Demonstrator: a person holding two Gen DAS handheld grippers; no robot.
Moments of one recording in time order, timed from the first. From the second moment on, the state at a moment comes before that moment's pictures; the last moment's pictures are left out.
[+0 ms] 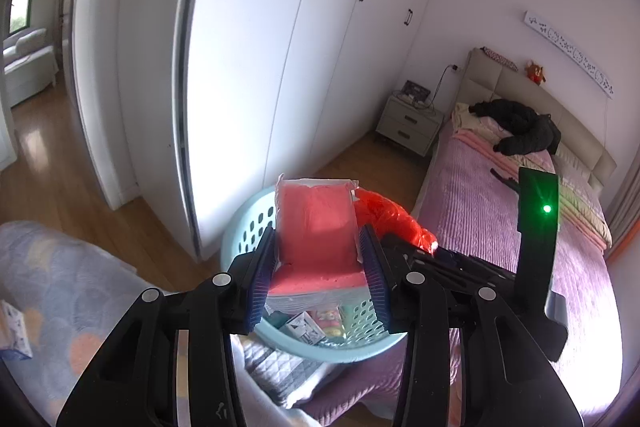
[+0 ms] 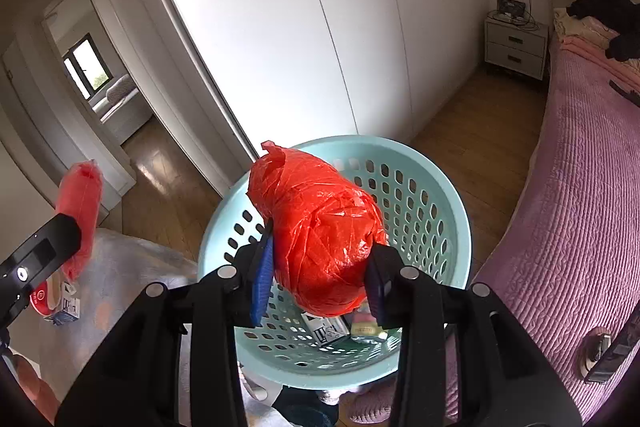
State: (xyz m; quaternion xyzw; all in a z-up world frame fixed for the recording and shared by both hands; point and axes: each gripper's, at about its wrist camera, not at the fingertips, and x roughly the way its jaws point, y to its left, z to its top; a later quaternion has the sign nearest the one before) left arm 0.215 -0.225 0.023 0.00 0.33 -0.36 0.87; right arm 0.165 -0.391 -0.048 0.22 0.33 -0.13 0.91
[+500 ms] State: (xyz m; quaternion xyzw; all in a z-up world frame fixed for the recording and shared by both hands) left arm 0.257 -0.254 -0.018 -0.01 0.37 -0.33 0.87; right arm 0.178 -0.416 -0.069 0.23 0.36 -0.16 0.89
